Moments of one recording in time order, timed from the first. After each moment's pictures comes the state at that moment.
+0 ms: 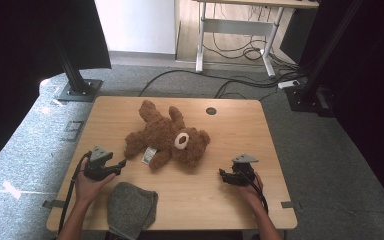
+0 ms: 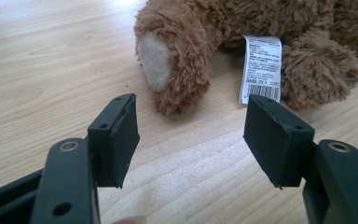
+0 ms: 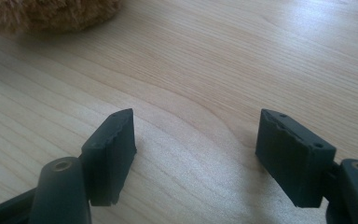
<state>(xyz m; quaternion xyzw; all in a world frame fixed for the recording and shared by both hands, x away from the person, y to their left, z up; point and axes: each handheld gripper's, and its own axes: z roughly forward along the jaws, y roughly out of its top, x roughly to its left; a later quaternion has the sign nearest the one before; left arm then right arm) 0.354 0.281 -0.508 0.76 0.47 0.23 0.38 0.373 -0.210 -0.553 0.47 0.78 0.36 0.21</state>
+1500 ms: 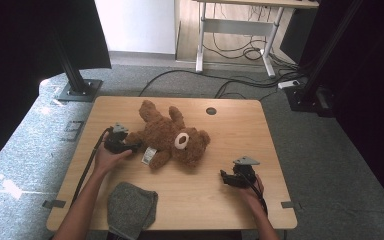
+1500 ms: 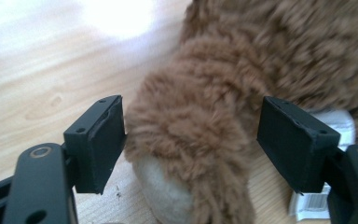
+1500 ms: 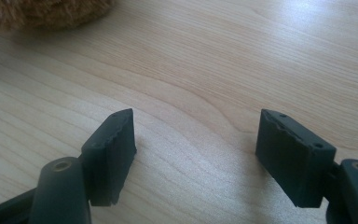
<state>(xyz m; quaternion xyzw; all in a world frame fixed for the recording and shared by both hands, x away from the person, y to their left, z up) 0.458 0.249 -0.517 0.80 0.45 0.19 0.36 0.365 -0.211 -0.554 0.49 0.77 0.35 0.22</state>
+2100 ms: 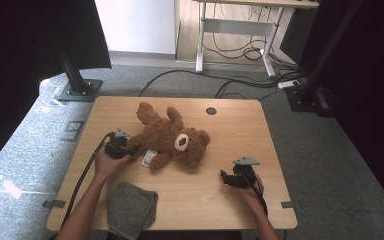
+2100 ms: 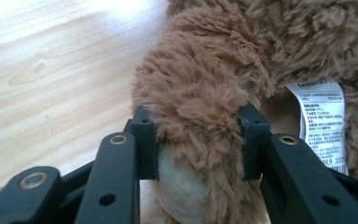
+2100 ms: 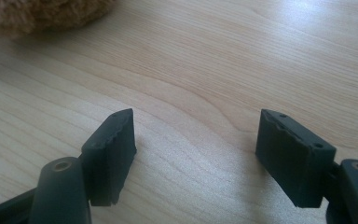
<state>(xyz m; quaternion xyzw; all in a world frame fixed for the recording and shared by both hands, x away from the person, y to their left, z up) 0.436 0.247 -0.518 0.80 0.46 0.17 0.34 0.364 -0.211 -0.553 0.49 0.77 0.35 0.22</state>
